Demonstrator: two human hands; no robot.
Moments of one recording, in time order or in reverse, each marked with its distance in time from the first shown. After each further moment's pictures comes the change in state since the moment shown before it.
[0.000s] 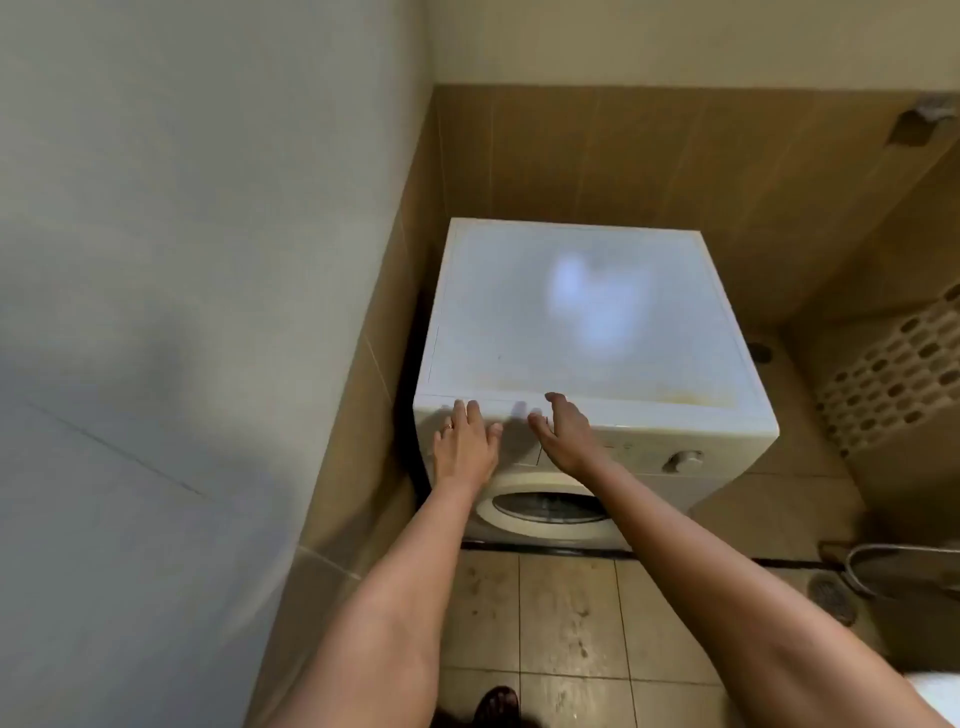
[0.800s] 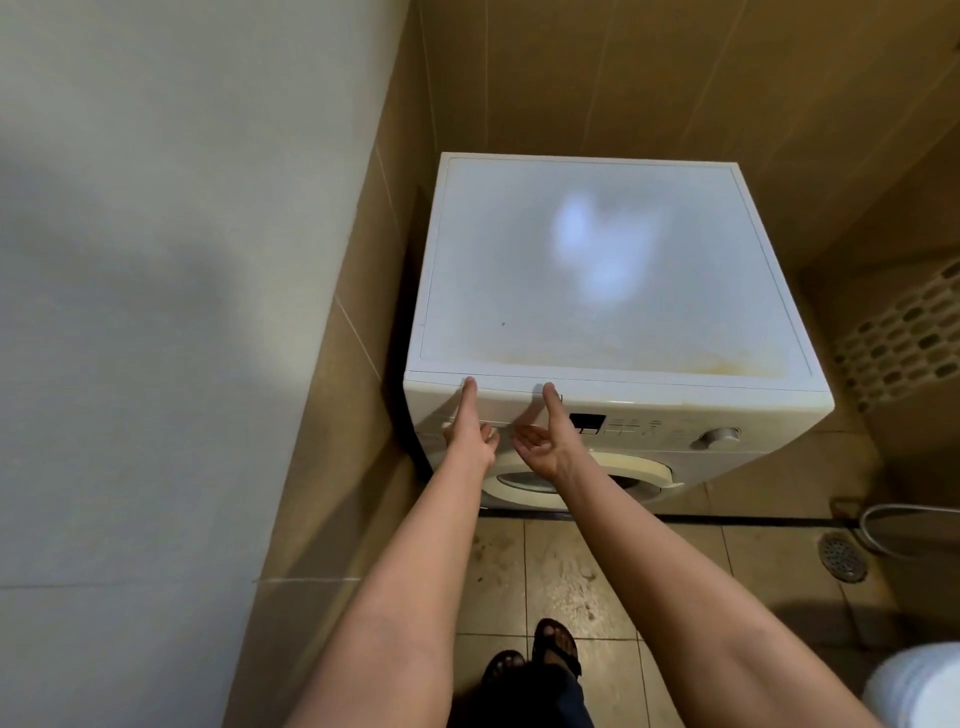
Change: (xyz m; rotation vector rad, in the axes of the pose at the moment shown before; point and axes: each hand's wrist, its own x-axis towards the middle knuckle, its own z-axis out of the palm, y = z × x) left_hand 0.064 -0.009 0.064 -1.818 -0.121 -1.043; right_hand 0.054 0.017 0.077 1.598 0.040 0.792
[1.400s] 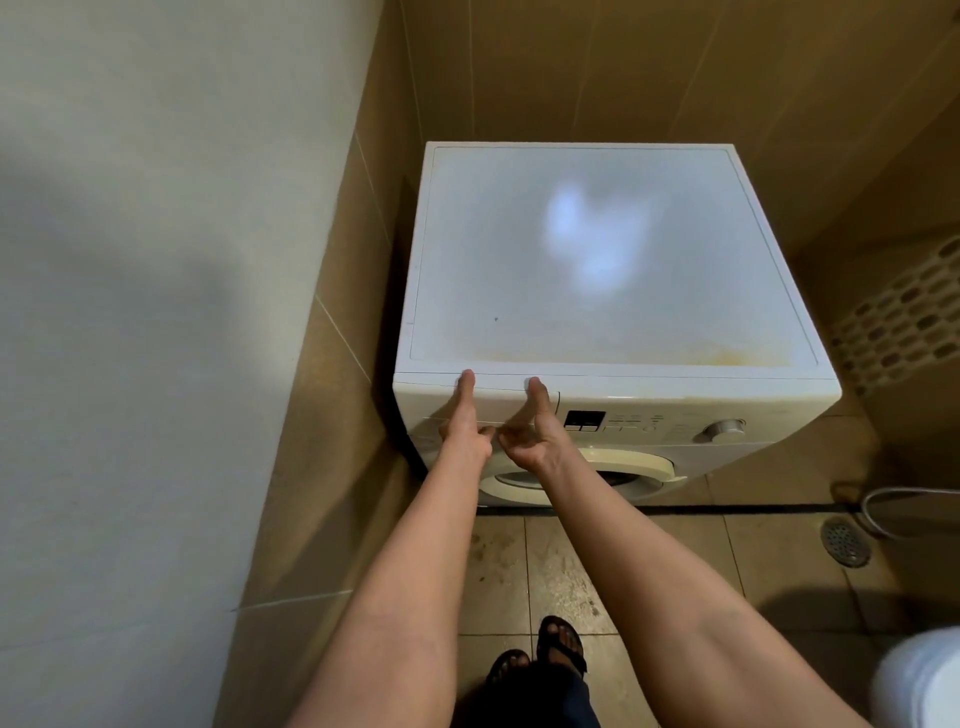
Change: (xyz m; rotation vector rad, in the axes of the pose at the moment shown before) left_hand 0.019 0.002 0.009 -0.050 -0.019 0.014; right_hand 0.011 0.003 0.013 0.185 -0.073 0.065
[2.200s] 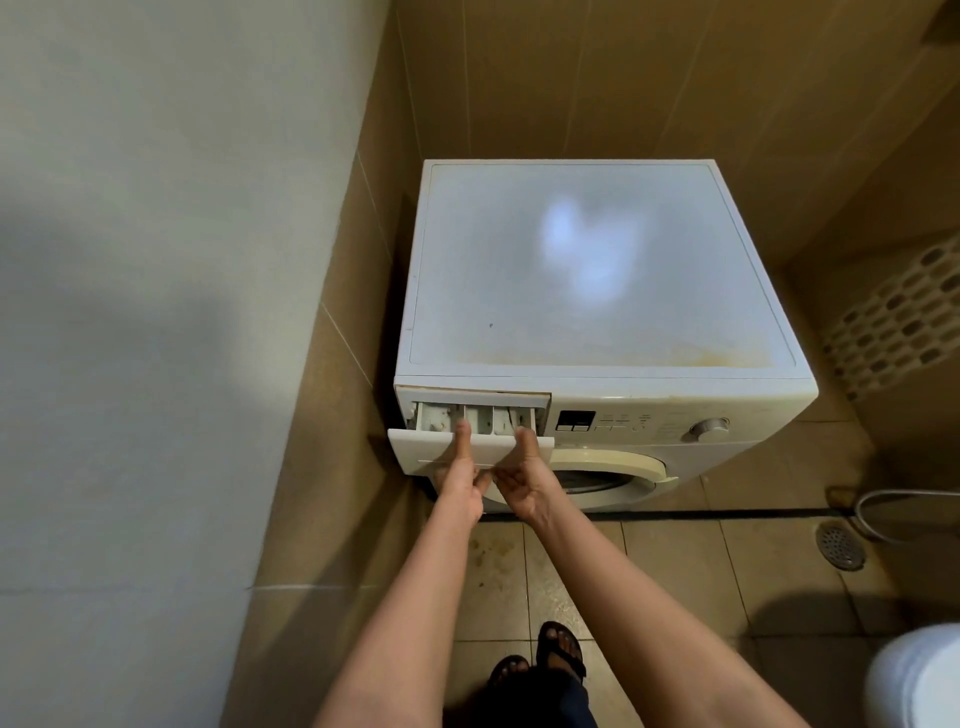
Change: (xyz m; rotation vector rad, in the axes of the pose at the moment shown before) left_hand -0.019 -0.039 -0.056 0.037 -0.008 0.059; right_hand -0.018 0.043 -0.041 -0.110 0.178 -0.135
